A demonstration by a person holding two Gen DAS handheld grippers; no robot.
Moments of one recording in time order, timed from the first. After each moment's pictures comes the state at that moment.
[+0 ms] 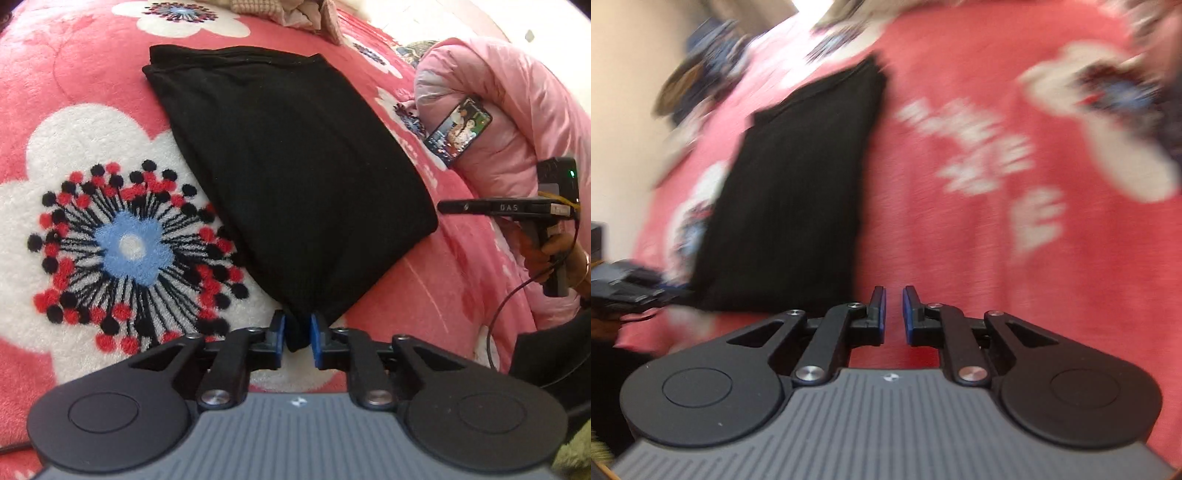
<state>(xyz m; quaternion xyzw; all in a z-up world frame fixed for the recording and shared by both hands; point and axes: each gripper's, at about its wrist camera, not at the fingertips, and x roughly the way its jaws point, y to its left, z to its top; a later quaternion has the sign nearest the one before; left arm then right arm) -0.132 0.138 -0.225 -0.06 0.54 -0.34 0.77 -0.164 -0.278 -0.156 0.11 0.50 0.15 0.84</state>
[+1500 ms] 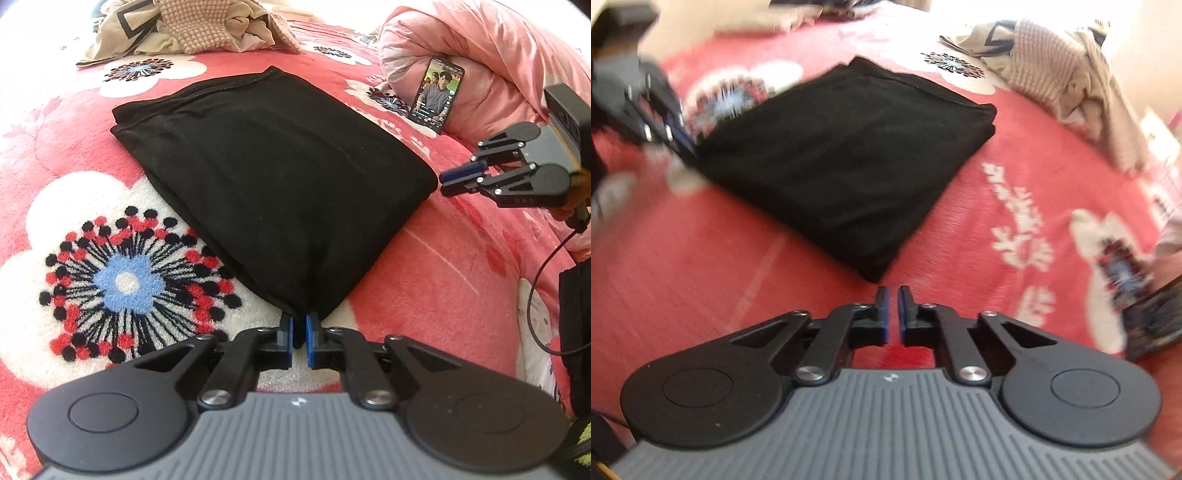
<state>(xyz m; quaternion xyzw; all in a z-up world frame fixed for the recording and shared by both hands) -0.157 0.110 -0.217 0.06 0.47 -0.35 0.81 -0.199 -0.214 -0.133 -0.18 0.43 0.26 0.85</state>
